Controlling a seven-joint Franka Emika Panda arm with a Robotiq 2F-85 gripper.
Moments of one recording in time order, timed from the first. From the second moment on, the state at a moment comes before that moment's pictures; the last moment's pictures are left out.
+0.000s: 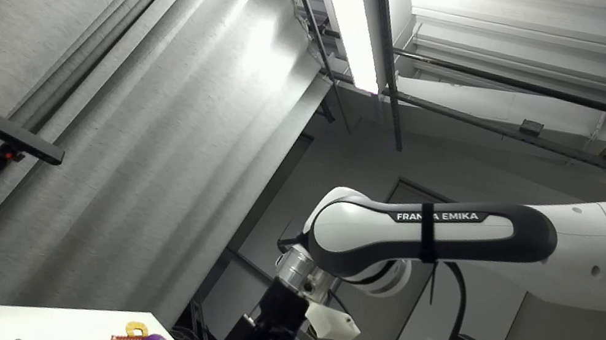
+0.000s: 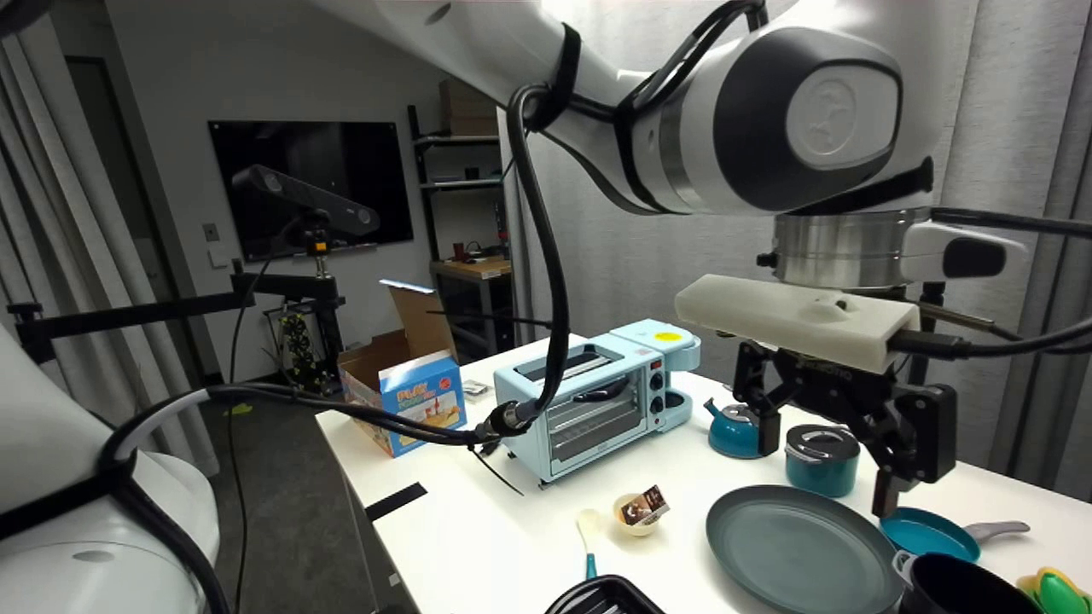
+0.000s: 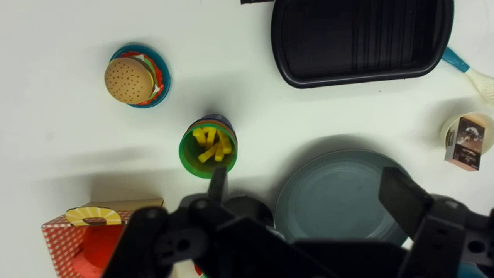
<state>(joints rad) -0.13 -0.23 -0.16 -2.29 -0.05 2.09 -0.15</state>
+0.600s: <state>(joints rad) -0.17 -0.11 -0.20 -2.19 -0.05 2.16 -0.15</state>
